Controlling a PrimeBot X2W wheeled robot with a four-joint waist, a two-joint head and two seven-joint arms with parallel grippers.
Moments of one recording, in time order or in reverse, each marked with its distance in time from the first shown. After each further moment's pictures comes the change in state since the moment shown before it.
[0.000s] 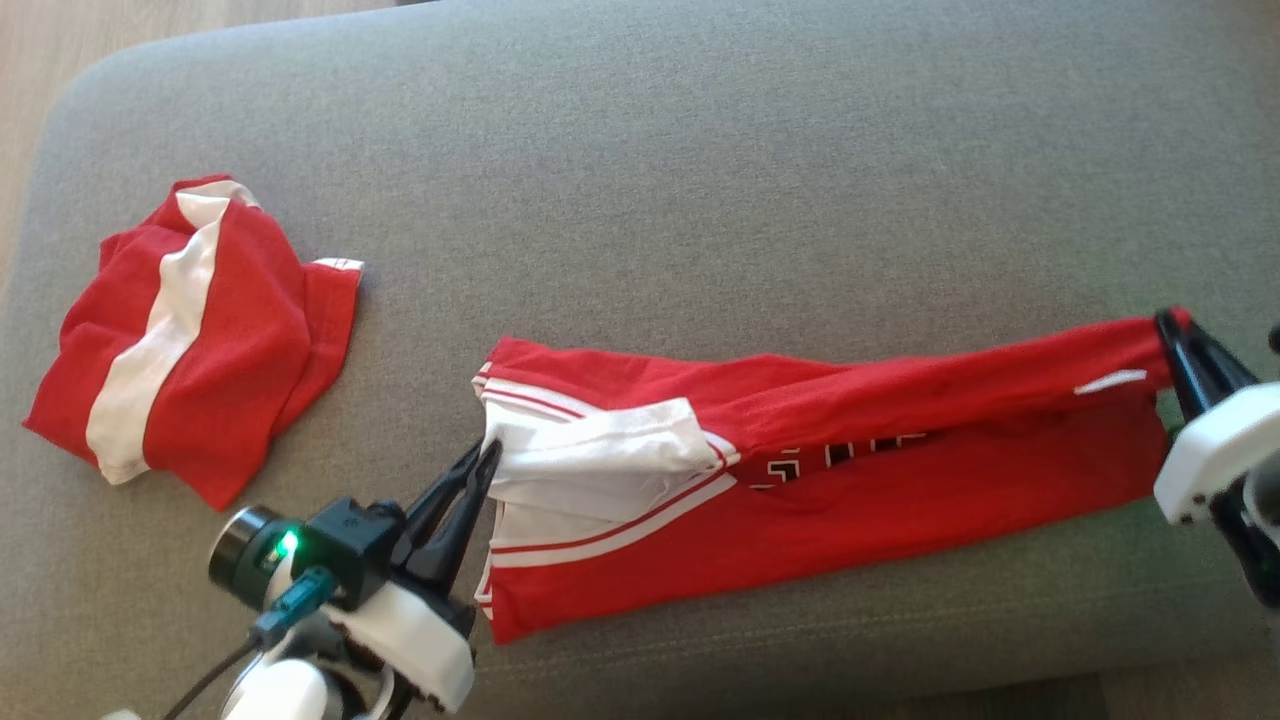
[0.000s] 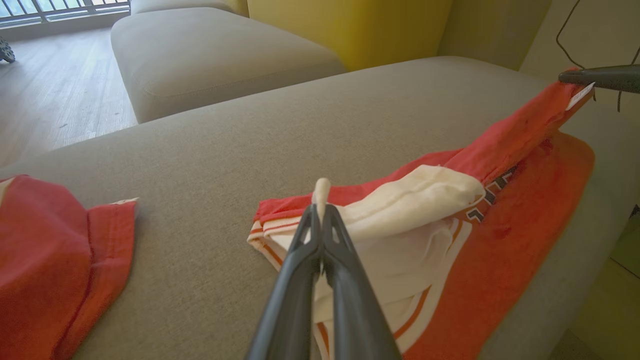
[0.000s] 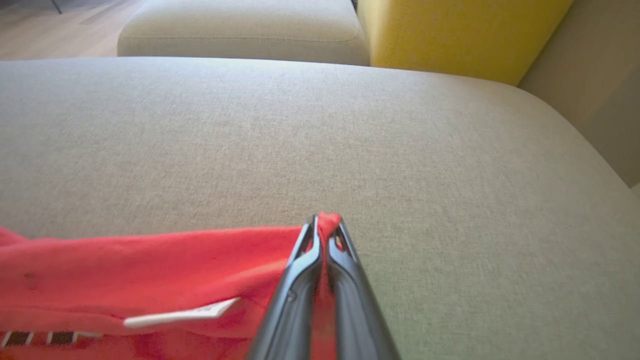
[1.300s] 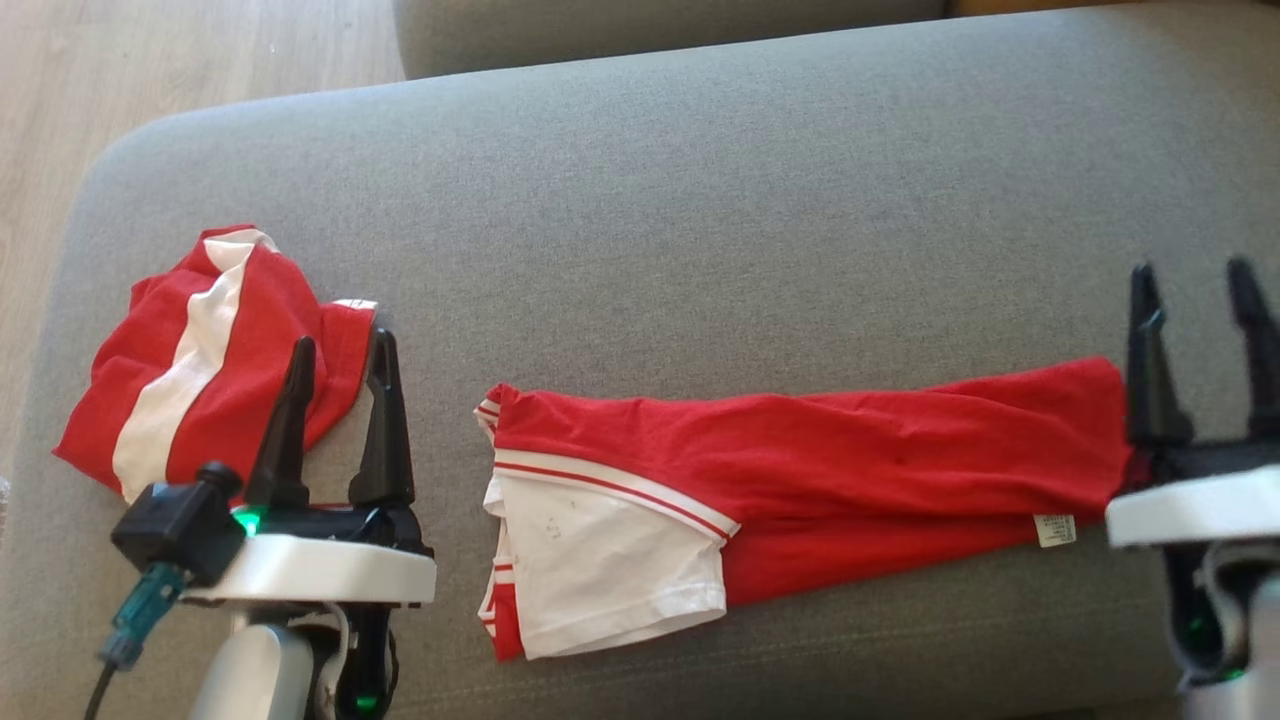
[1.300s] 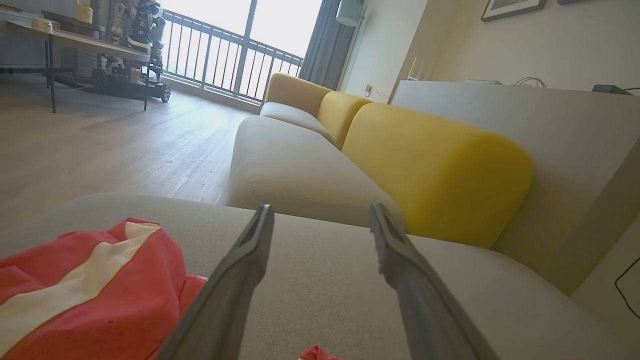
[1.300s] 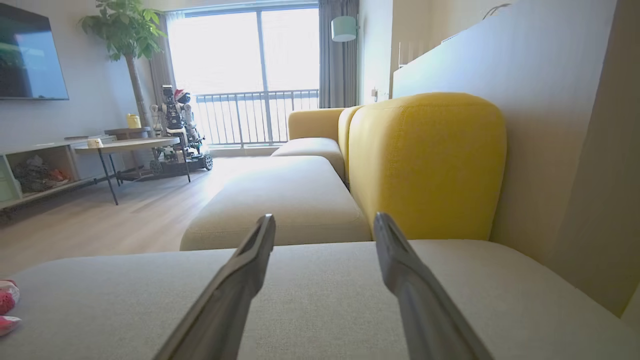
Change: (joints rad) left arm 0.016 -0.175 0.217 -0.057 -0.220 0.140 -0.156; right arm 0.180 0.268 -0.163 -0.453 -0.109 0.000 -0.195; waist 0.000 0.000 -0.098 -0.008
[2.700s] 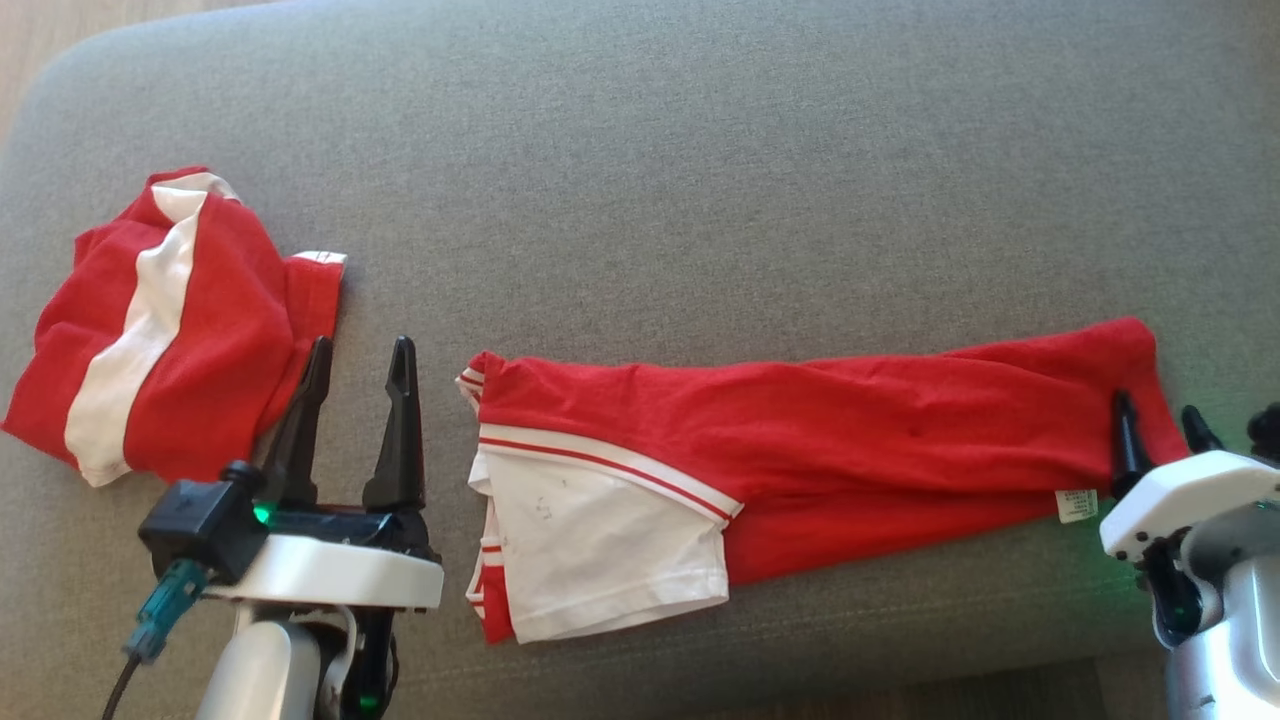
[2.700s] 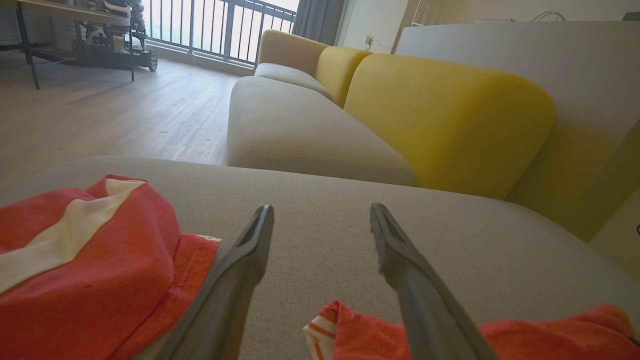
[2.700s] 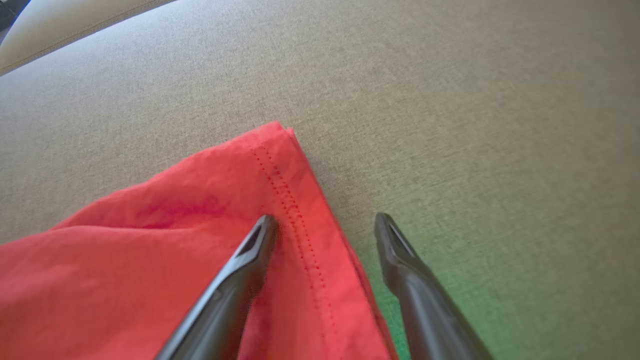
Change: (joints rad) left arm -0.008 -0.066 0.065 0.057 0.145 -0.111 -0.004; right arm -0.199 0.029 -0.191 0.680 -0.038 0.000 0.123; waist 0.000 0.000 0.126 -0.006
